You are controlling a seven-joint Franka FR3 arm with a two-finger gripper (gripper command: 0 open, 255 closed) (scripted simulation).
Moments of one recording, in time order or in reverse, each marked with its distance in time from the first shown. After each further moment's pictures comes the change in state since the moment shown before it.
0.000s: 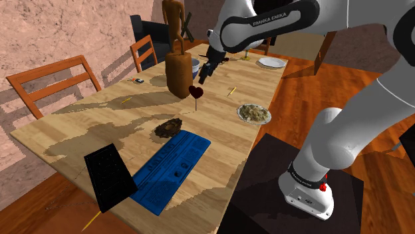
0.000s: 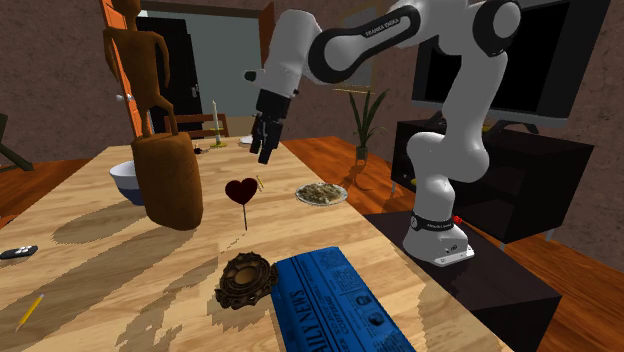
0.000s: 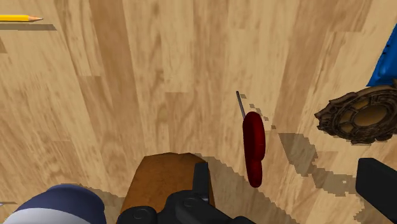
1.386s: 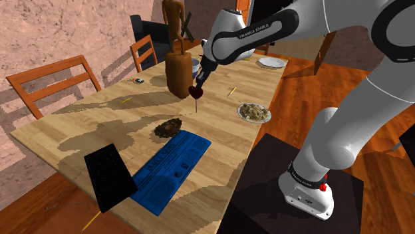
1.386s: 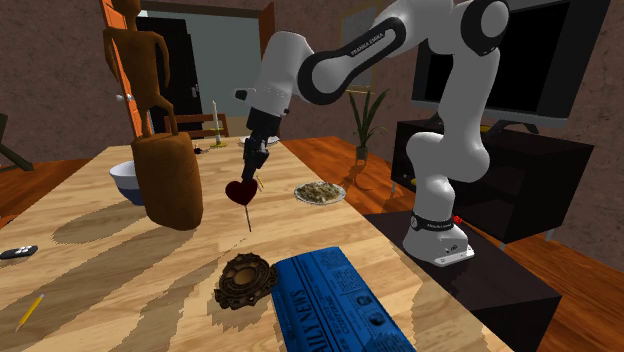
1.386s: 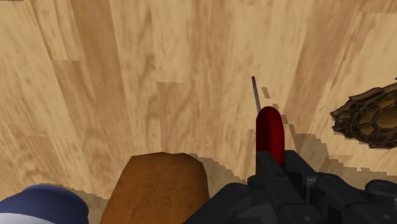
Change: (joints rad) arm 0.021 0.108 -0.008 -0.008 0.033 0.134 -0.044
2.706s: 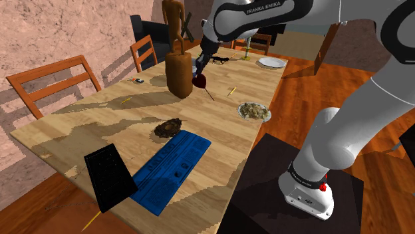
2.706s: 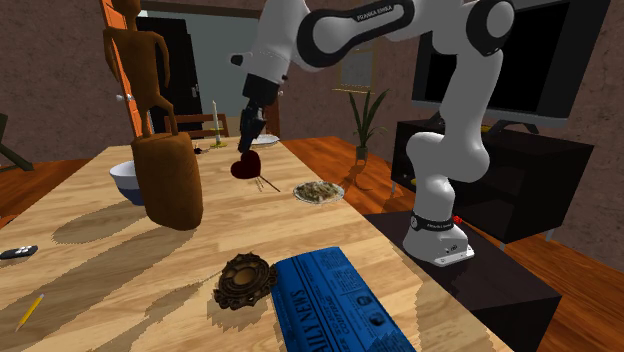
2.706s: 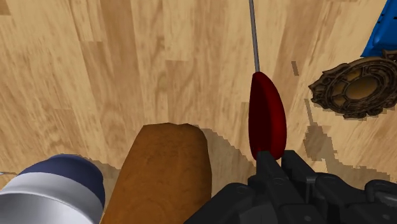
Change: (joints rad) arm -0.006 -0.046 0.007 0.145 -0.023 -0.191 0.027
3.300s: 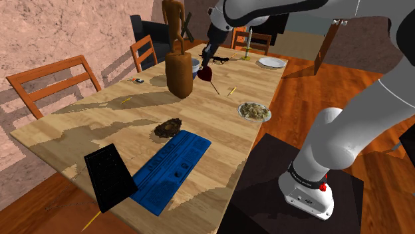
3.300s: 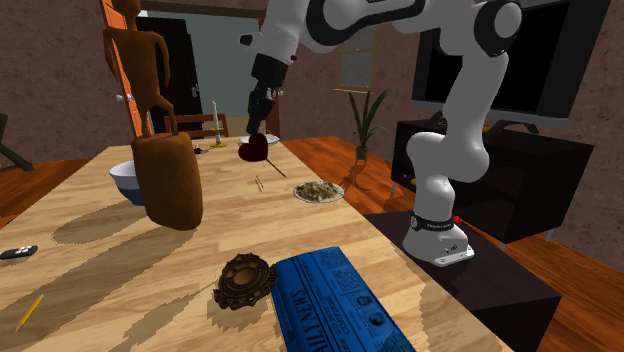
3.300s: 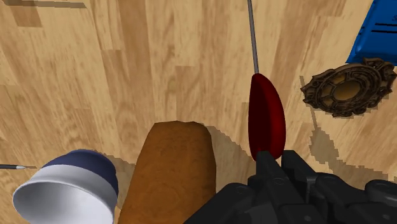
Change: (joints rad) arm -0.013 -0.081 -0.010 0.030 -0.013 -0.111 -0.010
